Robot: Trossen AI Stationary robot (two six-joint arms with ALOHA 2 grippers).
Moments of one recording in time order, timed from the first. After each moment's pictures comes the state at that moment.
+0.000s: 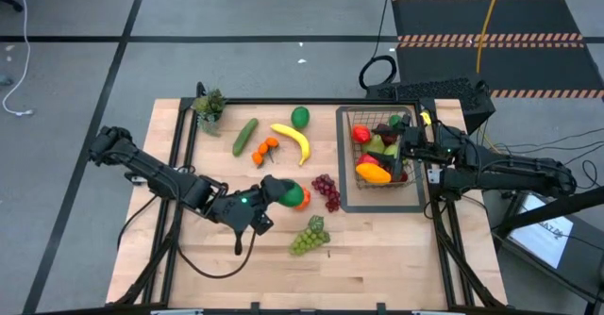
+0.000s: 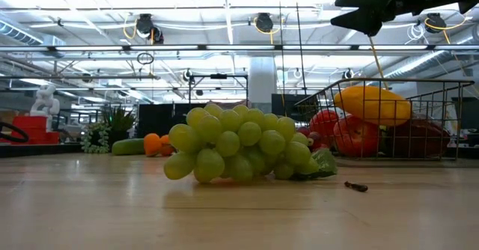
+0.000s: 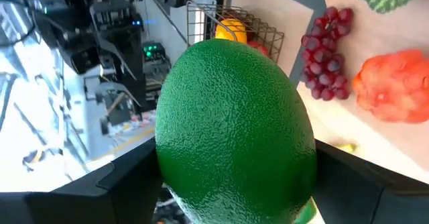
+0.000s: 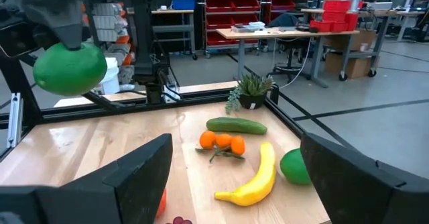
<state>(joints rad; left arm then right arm) -0.46 1.43 1.17 -0.34 -0.77 1.21 -0.21 0.56 0.46 0.02 0.03 0.03</state>
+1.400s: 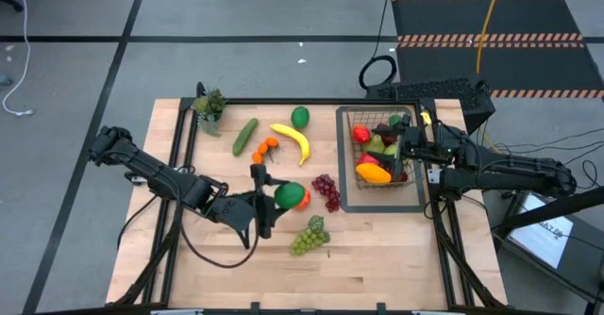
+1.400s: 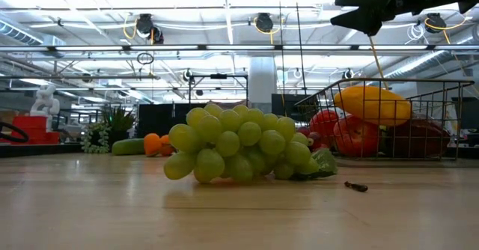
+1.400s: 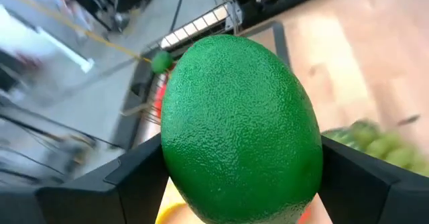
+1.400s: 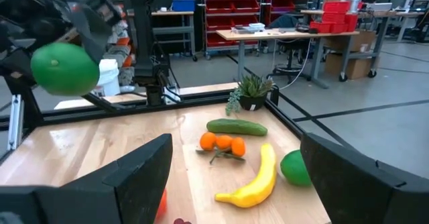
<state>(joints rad) -0.46 1.43 1.17 -0.34 -0.70 0.14 -0.21 0.56 0.46 0.03 0.03 0.04</state>
